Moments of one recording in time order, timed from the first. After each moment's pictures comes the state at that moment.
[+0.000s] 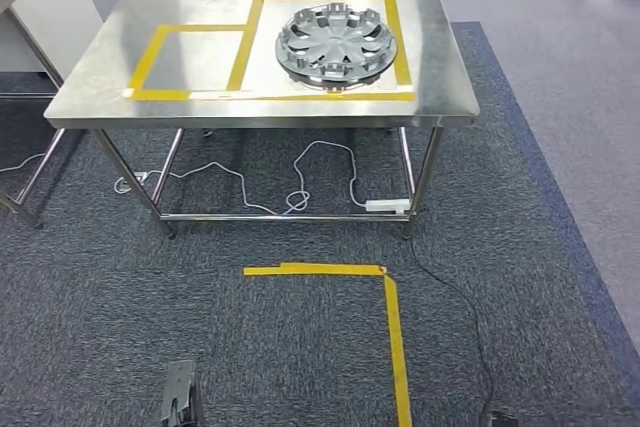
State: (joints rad) left arm 0.01 -0.23 0.03 -0.48 0.00 0.47 -0.27; right arm -0.10 0.17 -1.11 -0.26 0.72 -0.38 -0.37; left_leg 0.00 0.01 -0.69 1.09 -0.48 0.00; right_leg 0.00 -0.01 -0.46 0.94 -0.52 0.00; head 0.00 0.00
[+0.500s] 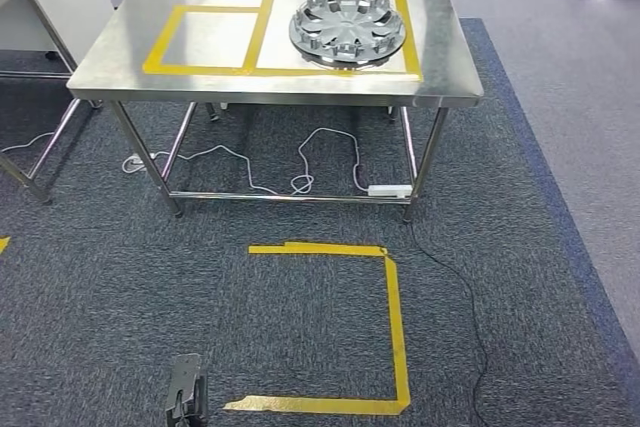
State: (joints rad) left arm -0.05 -0.21 -0.05 -0.39 0.03 0.45 -0.24; right arm -0.09 0.19 -1.07 -0.21 0.84 -0.14 -0.05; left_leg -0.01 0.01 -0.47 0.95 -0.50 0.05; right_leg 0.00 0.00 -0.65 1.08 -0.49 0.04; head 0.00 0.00
